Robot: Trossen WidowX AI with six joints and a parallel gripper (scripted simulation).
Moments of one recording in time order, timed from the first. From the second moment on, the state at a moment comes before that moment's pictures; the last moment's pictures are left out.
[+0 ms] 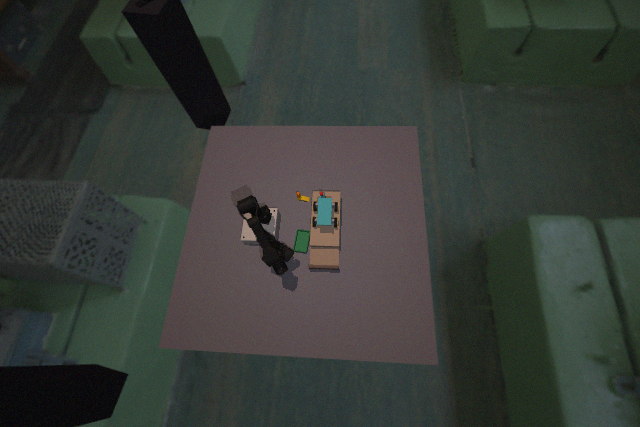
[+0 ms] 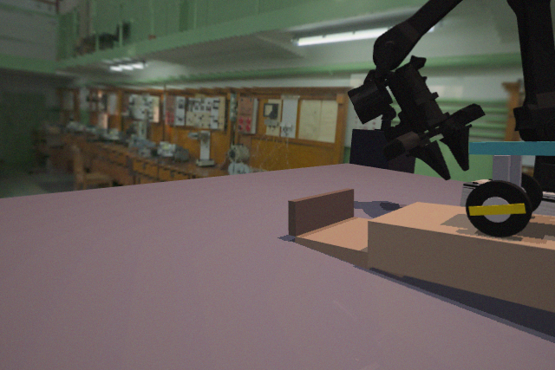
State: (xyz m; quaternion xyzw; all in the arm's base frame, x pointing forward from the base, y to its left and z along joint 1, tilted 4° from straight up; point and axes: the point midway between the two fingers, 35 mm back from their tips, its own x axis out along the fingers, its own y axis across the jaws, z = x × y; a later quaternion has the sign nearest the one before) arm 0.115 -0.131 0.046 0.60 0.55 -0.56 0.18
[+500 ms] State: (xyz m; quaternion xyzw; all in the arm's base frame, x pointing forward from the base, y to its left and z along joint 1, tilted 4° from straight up) arm 0.167 -0.092 0.054 0.54 0.54 -0.58 0.26
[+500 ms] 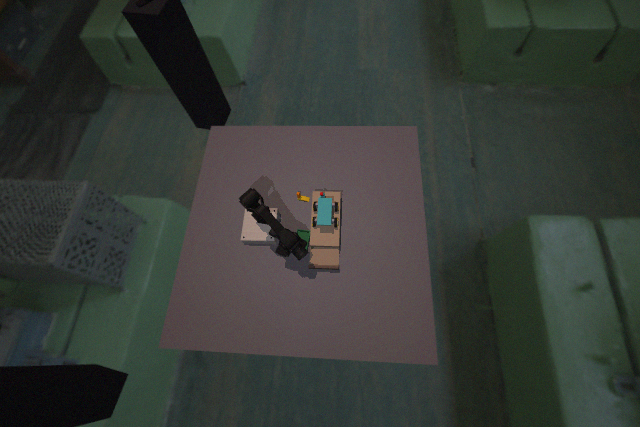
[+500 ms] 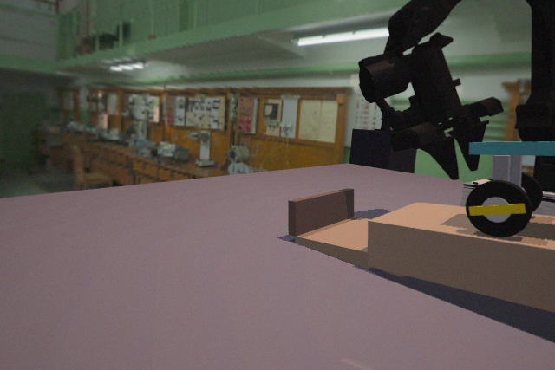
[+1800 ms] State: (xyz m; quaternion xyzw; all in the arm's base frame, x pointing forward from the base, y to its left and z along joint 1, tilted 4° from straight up) arm 0.205 0.084 0.071 0.48 0.52 -0.54 0.45
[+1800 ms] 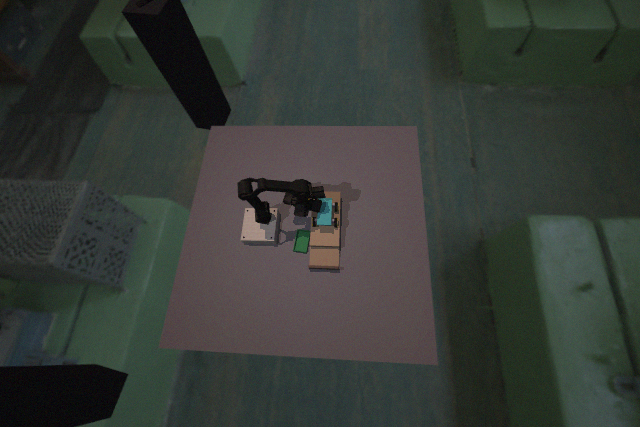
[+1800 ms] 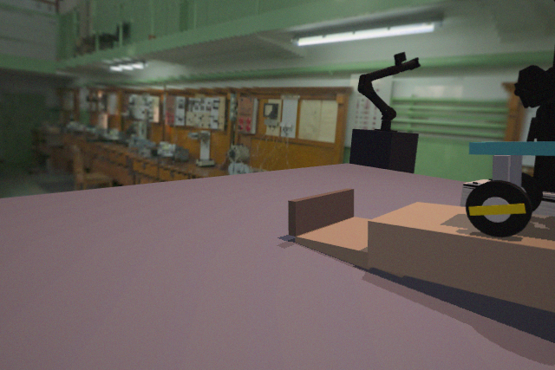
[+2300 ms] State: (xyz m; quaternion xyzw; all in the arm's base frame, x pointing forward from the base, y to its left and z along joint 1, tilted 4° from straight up) arm 0.176 0.144 0.078 0.49 0.50 -0.54 0.47
